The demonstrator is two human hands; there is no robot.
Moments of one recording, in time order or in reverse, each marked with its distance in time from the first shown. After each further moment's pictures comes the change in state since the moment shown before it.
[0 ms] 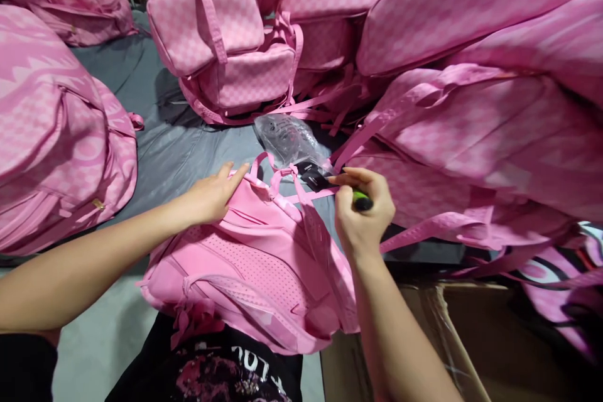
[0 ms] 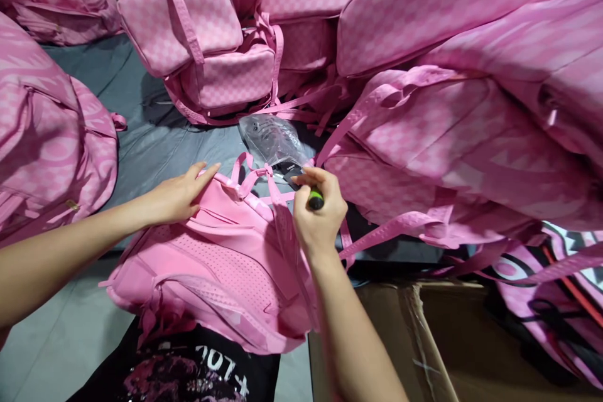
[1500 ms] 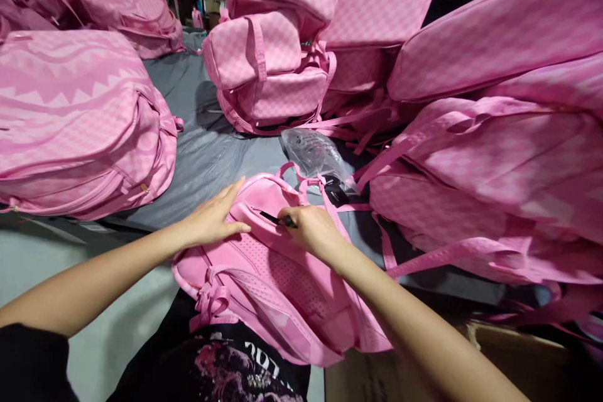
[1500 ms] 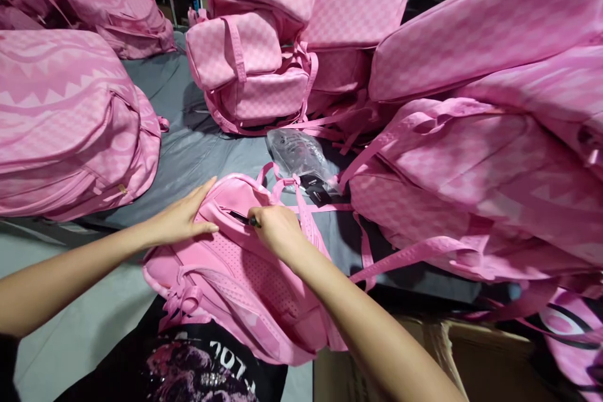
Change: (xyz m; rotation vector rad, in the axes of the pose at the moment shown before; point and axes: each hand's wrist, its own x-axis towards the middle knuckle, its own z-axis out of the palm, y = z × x) left_hand -0.066 -0.025 0.052 -0.531 0.278 -0.005; right_hand -0.012 -0.083 0.027 -0.427 -1.069 -0.308
